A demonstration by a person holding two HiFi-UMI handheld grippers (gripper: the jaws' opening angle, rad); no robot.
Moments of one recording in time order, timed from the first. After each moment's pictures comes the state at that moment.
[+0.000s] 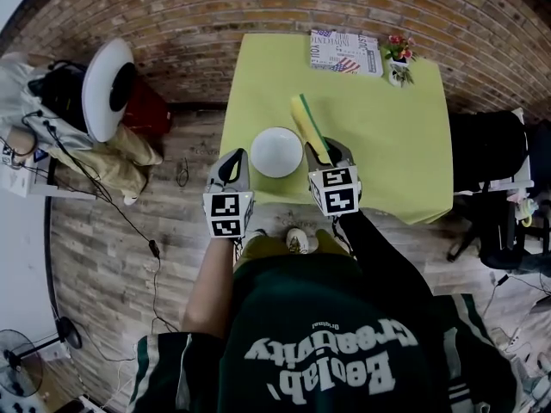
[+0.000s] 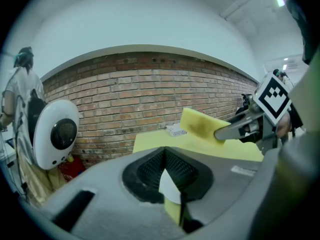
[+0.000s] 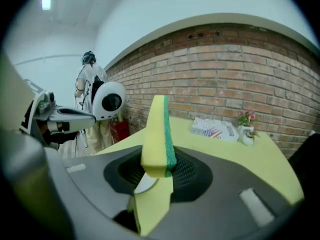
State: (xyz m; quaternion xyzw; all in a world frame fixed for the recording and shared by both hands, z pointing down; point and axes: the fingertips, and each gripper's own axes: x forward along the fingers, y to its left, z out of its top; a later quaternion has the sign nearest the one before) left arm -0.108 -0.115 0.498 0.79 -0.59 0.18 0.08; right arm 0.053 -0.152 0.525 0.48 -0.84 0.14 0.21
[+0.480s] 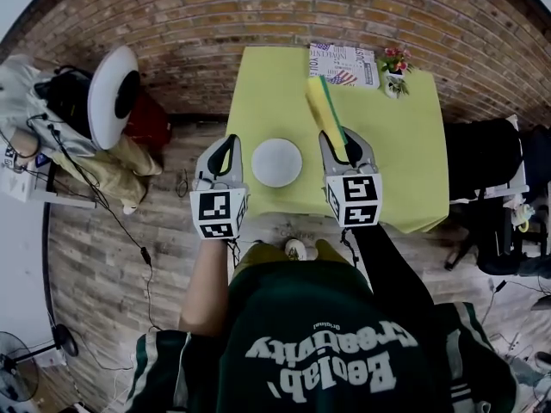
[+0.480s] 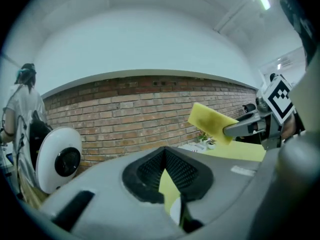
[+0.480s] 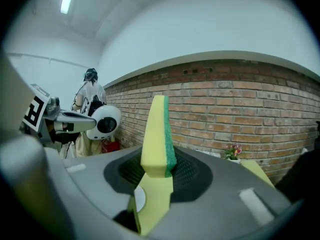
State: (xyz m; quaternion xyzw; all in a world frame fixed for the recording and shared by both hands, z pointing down) left arm -0.111 -0.134 0.398 0.79 -0.60 0.11 0.00; right arm 0.077 -0.159 0.409 0.52 -0.85 0.04 0.12
